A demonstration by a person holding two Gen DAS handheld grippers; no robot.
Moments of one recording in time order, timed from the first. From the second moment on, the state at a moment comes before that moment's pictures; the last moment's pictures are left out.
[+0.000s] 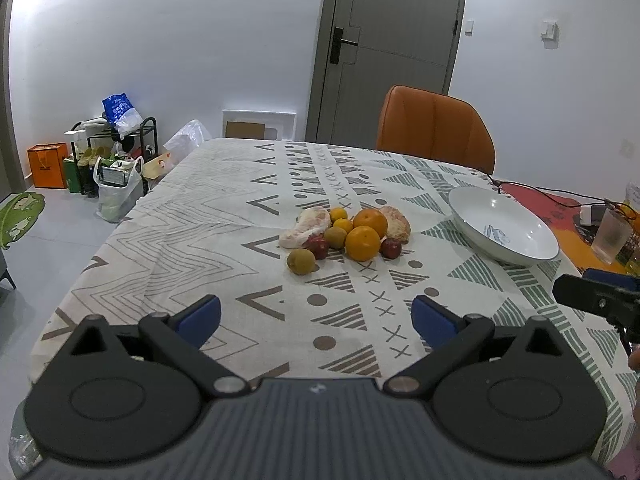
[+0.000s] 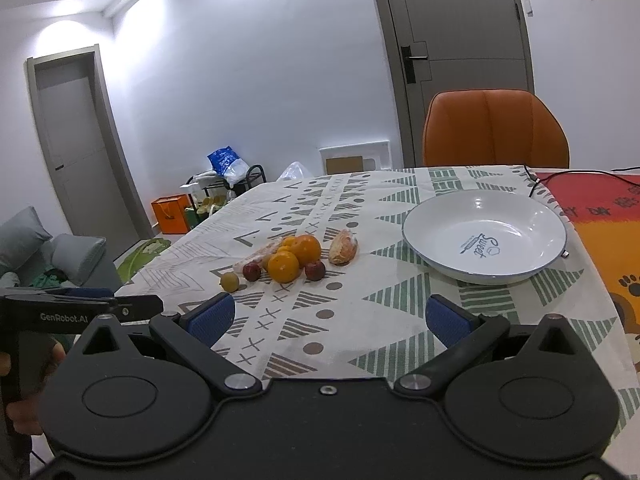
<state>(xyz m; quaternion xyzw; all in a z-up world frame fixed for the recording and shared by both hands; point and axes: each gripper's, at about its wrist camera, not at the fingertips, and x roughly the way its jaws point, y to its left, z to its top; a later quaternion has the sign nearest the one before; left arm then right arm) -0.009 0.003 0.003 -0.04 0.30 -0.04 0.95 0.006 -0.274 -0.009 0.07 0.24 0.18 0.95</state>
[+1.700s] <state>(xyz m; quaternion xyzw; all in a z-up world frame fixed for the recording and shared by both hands) 0.072 0.024 -0.025 -0.08 0.34 -0.08 0.94 0.087 -0.241 -0.036 0.06 0.28 0.20 0.94</state>
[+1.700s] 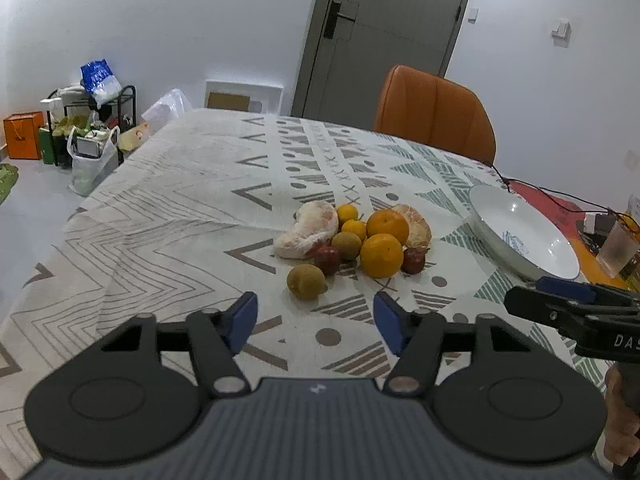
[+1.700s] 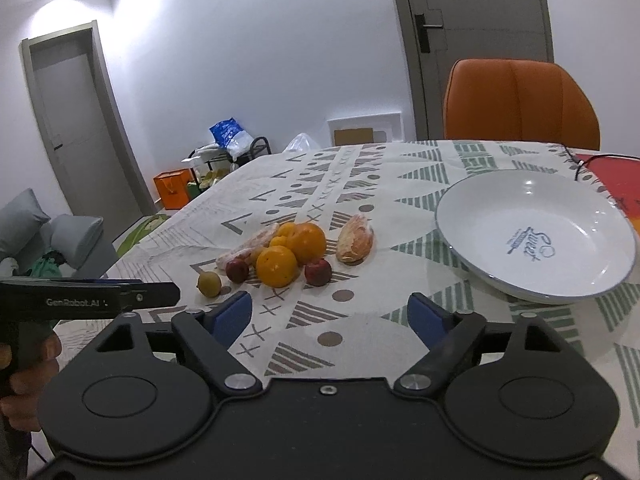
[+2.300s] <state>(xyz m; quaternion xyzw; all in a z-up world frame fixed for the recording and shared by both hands) 0.119 0.023 -0.047 -0.07 0.36 -0.08 0.93 0.130 -0.223 -0.050 0.05 0.31 0.21 0.92</state>
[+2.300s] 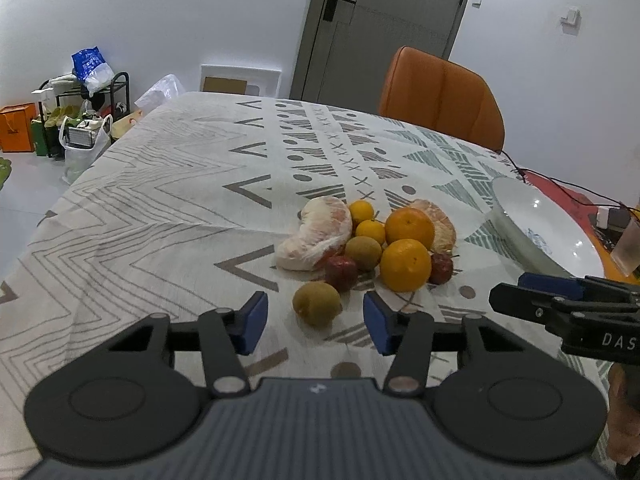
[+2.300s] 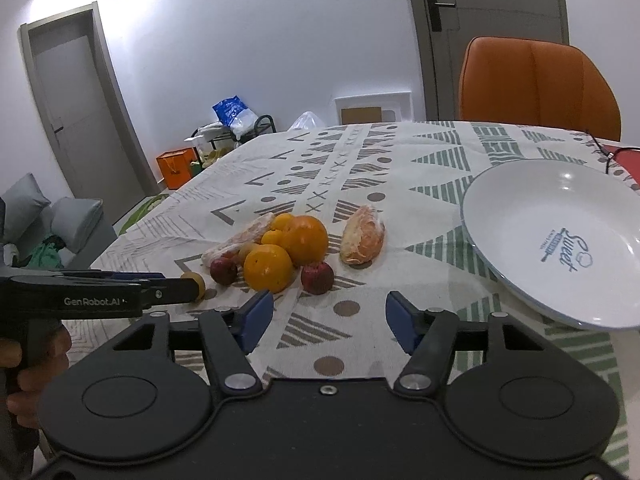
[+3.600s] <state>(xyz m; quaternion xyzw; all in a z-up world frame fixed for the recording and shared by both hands) 0.122 0.023 -0.024 -0.06 0.32 -0.08 0.94 0.147 -0.220 -0.043 0.05 0.29 0.23 0.93</state>
